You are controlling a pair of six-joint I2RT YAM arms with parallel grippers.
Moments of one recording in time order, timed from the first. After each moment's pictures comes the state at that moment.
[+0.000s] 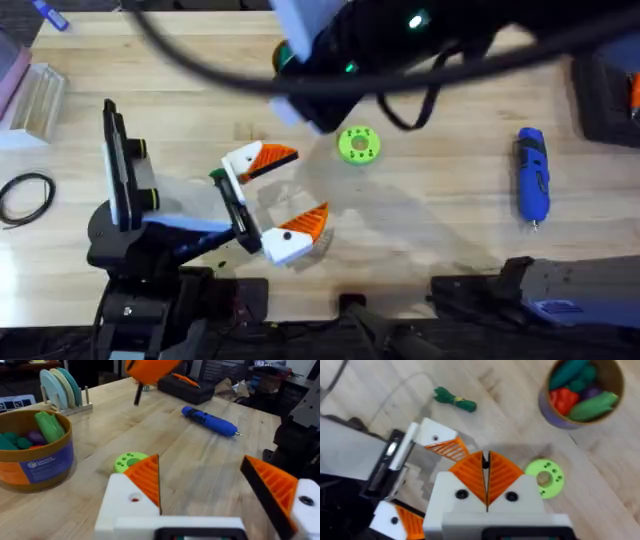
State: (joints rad) left arm -0.04 0.00 0.01 -0.10 1.05 -0.08; right arm 0.92 1.57 1.68 -1.07 -0.01 0.02
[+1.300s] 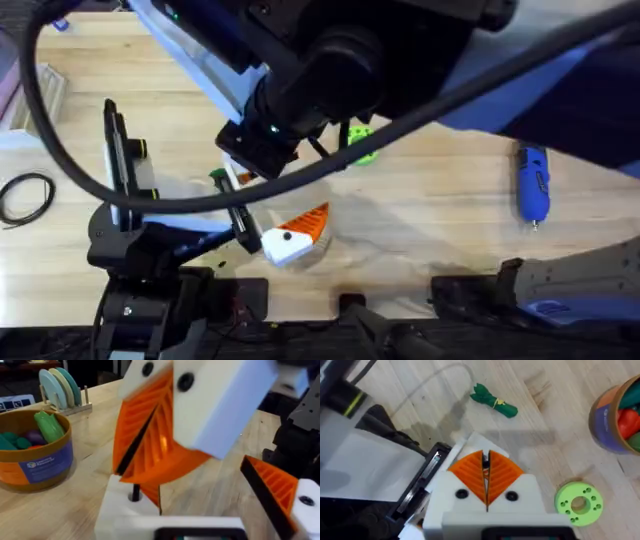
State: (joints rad) left arm -0.04 0.00 0.01 -0.10 1.05 -0.07; right arm 1.07 1.71 1.68 -0.98 -0.03 0.03
